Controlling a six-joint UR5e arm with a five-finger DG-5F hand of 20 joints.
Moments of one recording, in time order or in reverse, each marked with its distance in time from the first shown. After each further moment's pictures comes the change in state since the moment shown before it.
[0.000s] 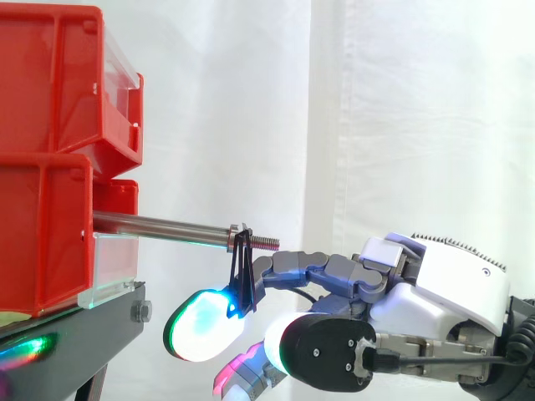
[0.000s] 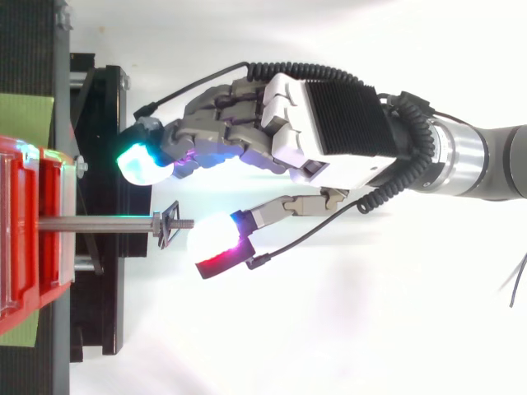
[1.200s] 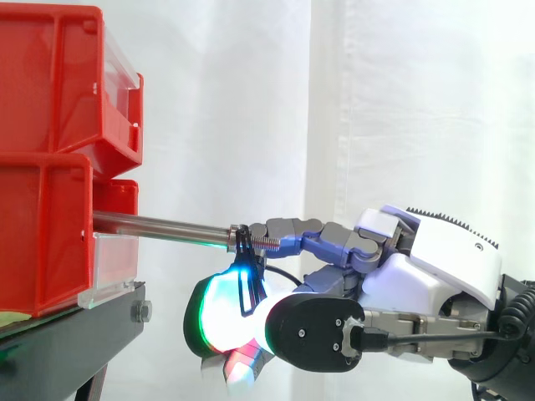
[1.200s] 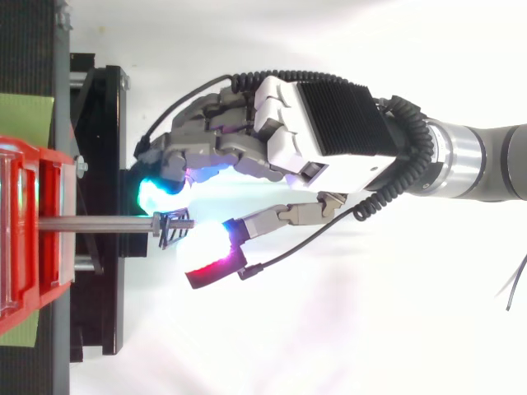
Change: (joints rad) arm 0.003 0.000 0.029 0.004 -0.014 0.061
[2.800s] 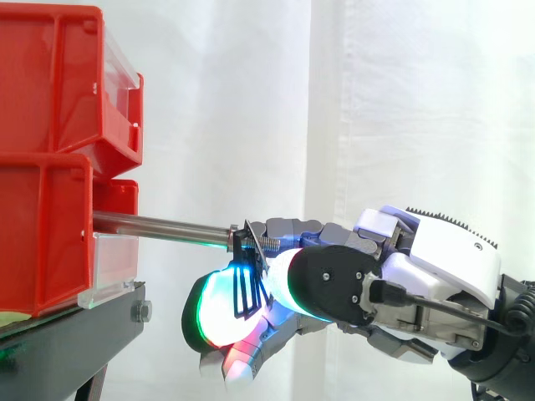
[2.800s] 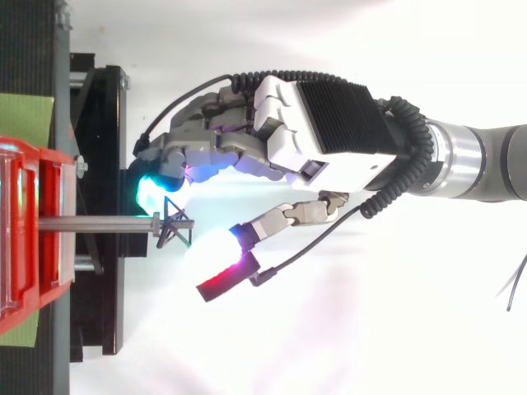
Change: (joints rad) arm 0.000 0.000 0.000 0.000 0.003 0.018
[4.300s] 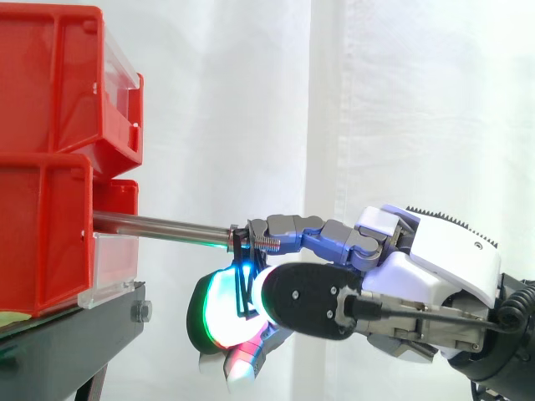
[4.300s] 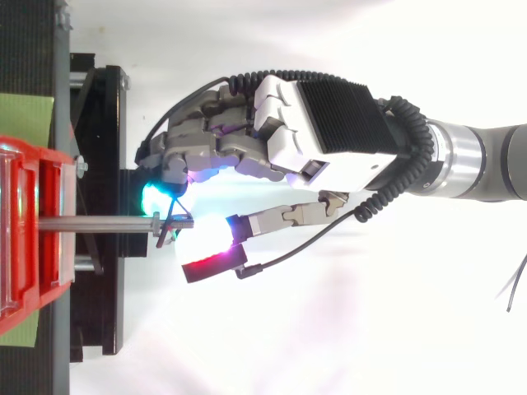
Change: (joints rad) arm 0.000 0.000 0.000 0.001 -0.001 0.000
